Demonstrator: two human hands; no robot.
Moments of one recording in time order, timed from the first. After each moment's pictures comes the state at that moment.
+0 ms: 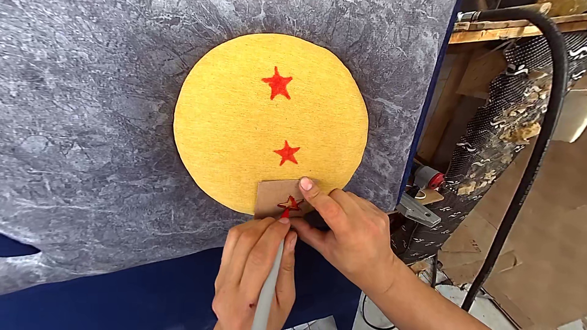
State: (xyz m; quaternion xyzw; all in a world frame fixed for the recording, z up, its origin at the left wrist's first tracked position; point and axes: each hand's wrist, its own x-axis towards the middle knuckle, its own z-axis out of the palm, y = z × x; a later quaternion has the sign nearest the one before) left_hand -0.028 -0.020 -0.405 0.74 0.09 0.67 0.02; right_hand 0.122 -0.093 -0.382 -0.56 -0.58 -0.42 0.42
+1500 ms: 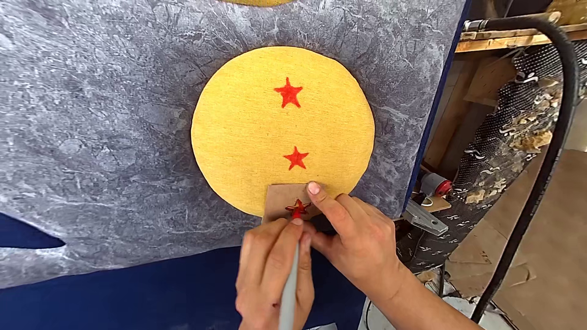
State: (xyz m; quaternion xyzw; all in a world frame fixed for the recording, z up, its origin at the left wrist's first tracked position) left_hand -0.015 -0.029 -0.405 0.70 0.10 0.70 0.03; right_hand 0.124 -0.094 -0.383 -0.57 -0.58 -0.41 0.41
